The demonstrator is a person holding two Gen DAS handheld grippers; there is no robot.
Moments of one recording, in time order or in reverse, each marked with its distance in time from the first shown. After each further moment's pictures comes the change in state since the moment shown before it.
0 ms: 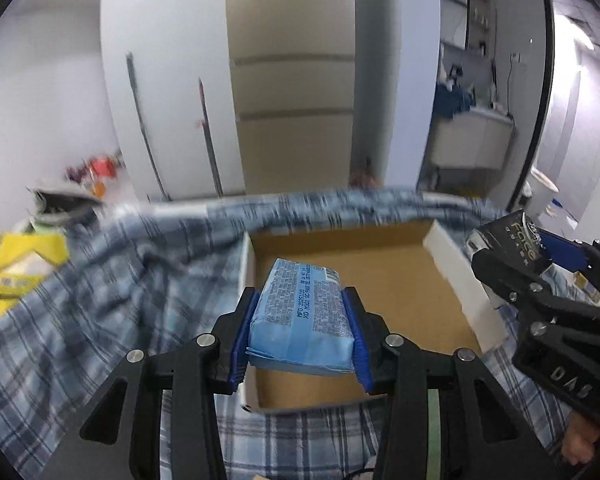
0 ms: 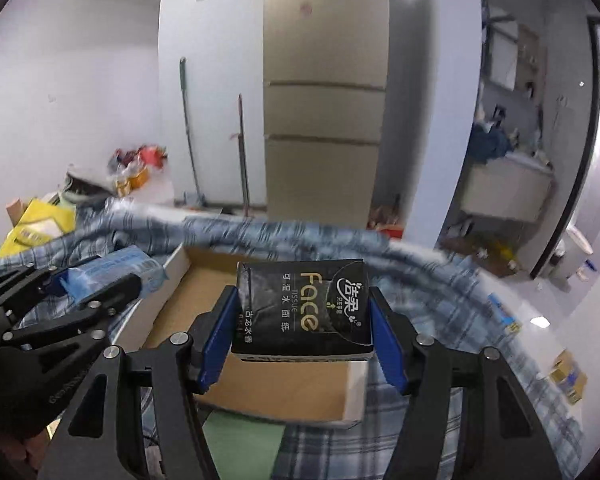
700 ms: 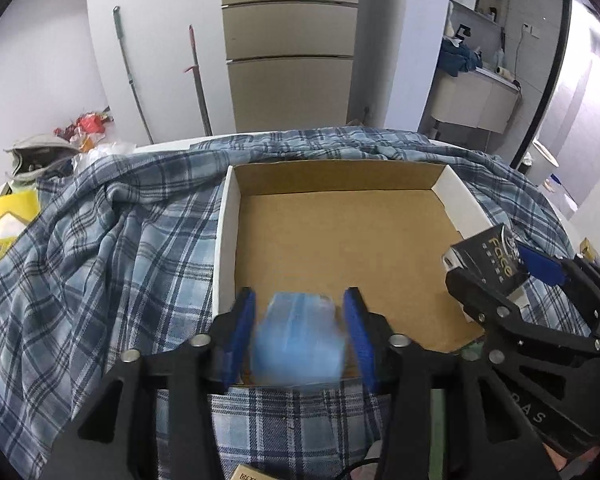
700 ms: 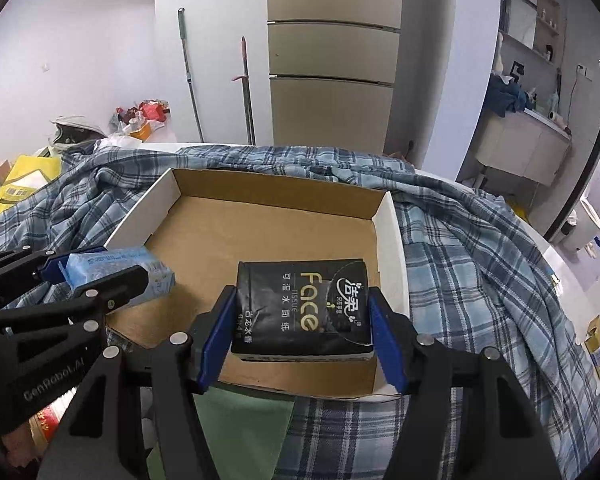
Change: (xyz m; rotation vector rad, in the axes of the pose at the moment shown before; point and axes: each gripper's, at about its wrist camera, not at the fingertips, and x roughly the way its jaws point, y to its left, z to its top) left arm 0.038 0.002 -0.019 -0.028 0.175 -0.020; right arm 0.049 0.006 -0.032 -0.002 0.169 0.036
